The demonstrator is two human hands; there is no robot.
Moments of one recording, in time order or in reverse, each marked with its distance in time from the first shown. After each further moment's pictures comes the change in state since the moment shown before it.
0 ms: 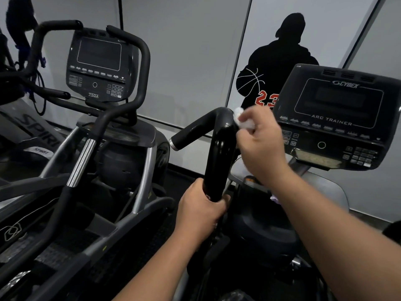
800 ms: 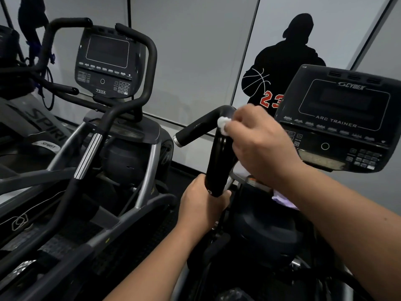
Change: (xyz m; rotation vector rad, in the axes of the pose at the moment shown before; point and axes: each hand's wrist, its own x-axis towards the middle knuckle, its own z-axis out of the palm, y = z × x) left_hand 0.003 0.005 0.002 0.085 0.012 -0.041; right_hand 0.000 -0.019 -0.020 -0.503 -0.153 -0.672
